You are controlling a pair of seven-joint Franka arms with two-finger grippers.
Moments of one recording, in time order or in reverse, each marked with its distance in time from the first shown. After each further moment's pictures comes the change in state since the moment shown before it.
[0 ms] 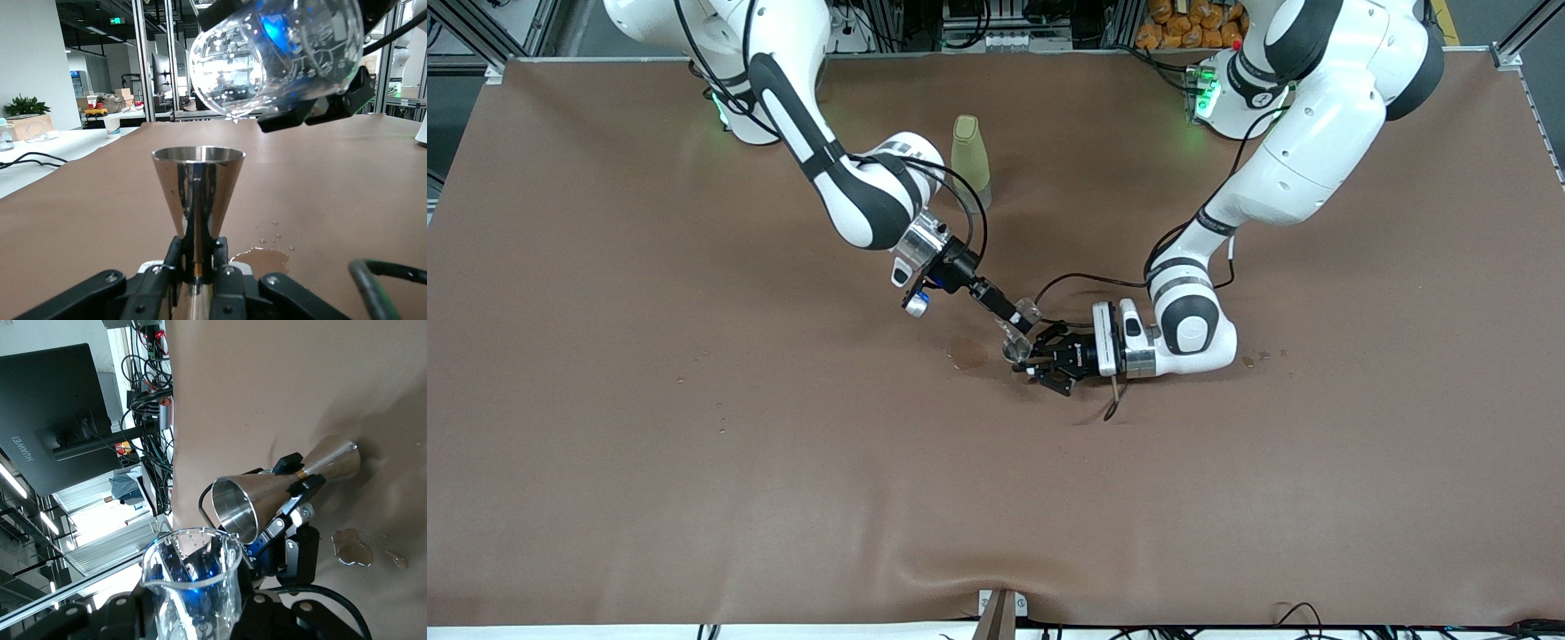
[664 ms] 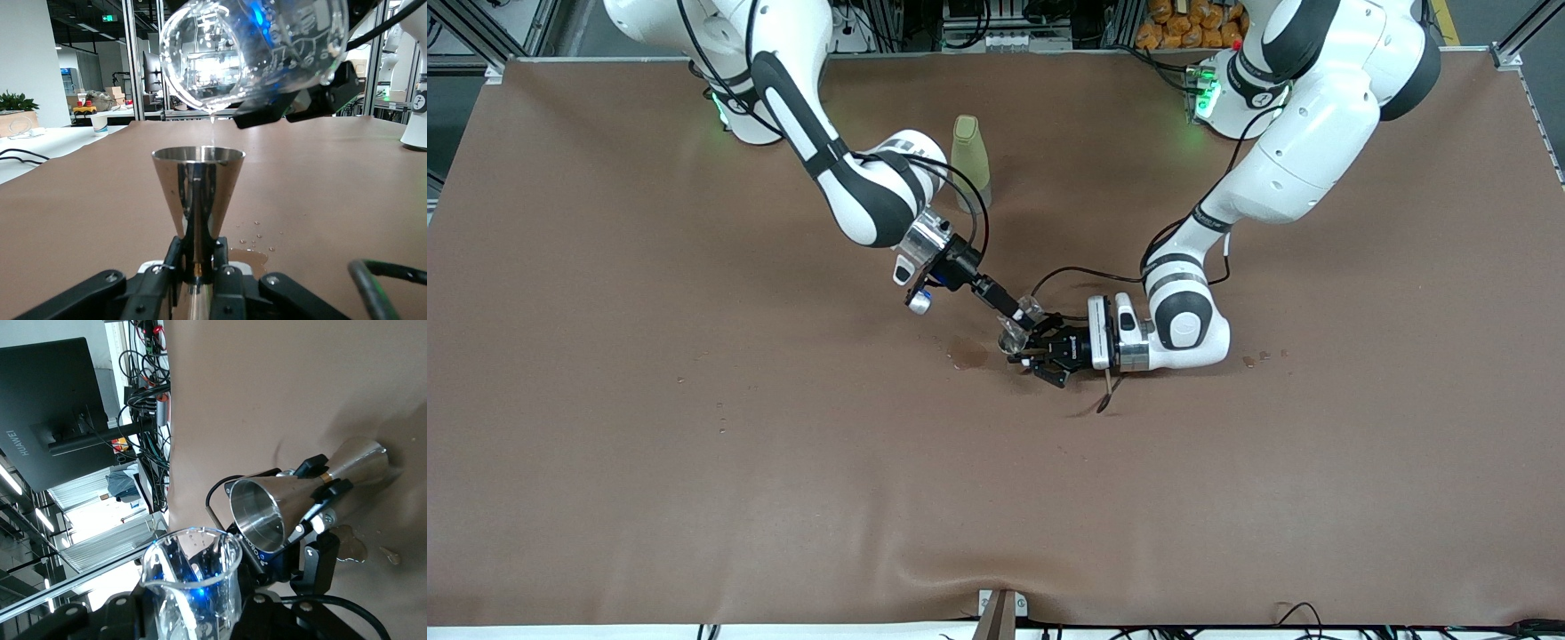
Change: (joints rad) left arm -0.016 0.000 -0.004 -0.024 0.000 -0.009 0.002; right arm 0.008 0.001 0.002 -0.001 0.001 0.009 -0.009
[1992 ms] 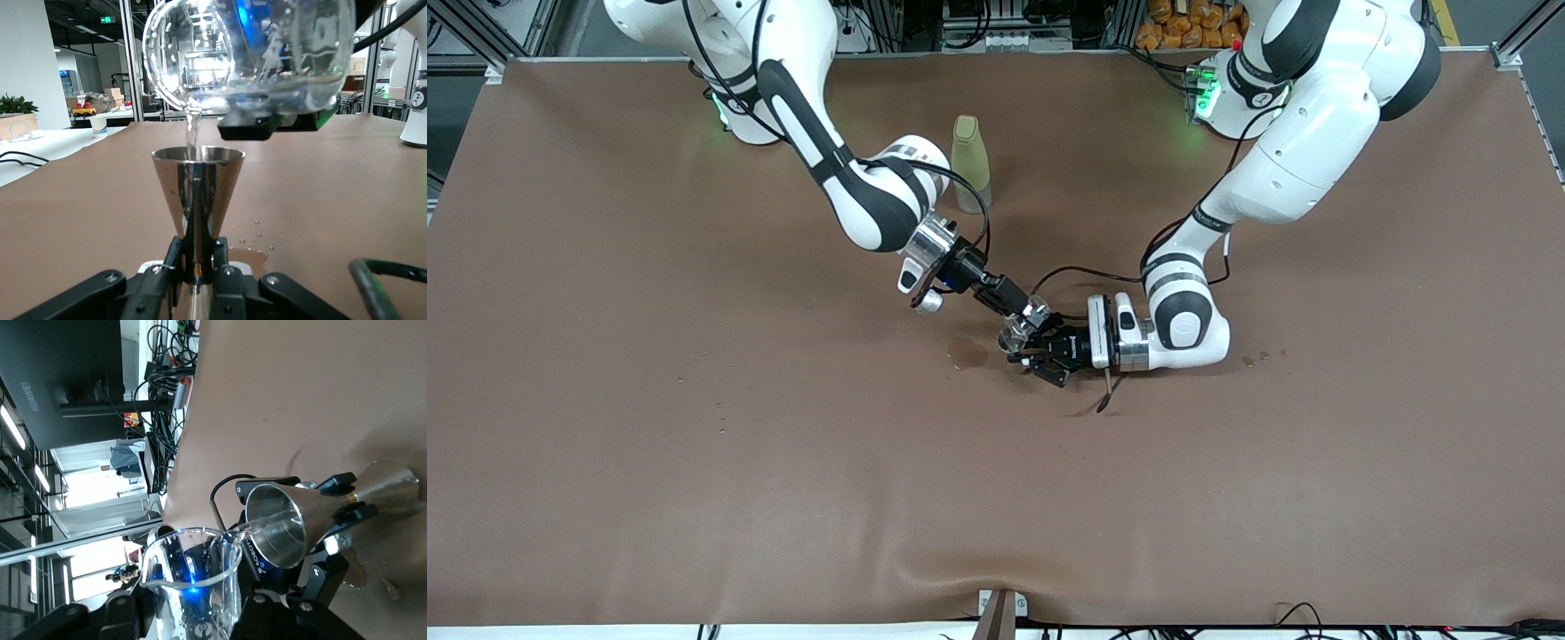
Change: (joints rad) left arm 0.000 0.000 0.000 -0.002 0.000 0.000 0.016; right arm 0.001 0.024 0.001 0.011 0.000 -0.046 -0.188
